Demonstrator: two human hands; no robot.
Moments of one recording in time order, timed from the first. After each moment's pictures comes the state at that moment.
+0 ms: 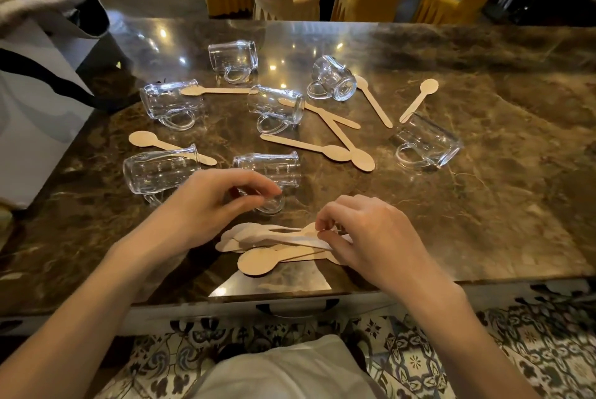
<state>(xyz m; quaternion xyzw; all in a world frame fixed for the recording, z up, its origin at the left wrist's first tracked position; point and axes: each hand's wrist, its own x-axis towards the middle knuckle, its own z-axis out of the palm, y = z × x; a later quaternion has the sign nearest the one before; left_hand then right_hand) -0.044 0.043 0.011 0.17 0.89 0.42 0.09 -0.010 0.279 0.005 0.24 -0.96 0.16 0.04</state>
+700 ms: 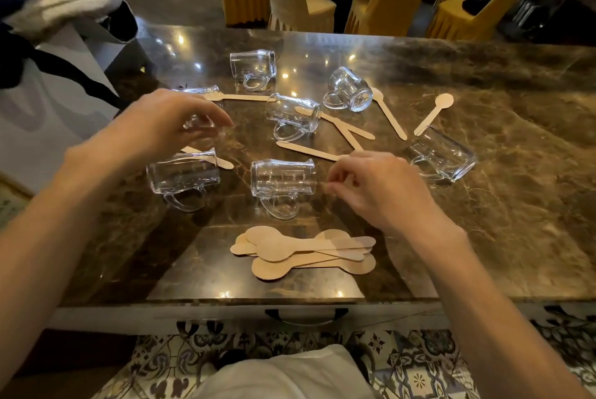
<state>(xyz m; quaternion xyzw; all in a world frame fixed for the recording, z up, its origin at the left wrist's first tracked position) -0.102 -0.018 0.055 0.16 0.97 0.20 -0.03 -0.070 0.273 0.018 0.23 -0.96 0.17 0.05</state>
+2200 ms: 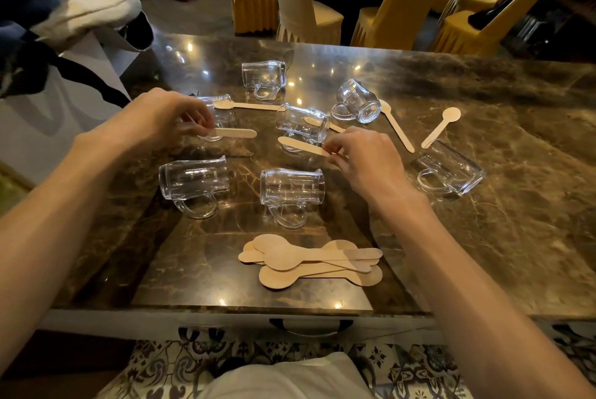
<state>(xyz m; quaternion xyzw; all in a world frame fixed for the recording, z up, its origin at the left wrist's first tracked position) -0.131 -0.063 0.046 0.10 0.98 0.17 -0.01 -0.125 0.238 0.014 0.17 -0.96 0.17 0.10</state>
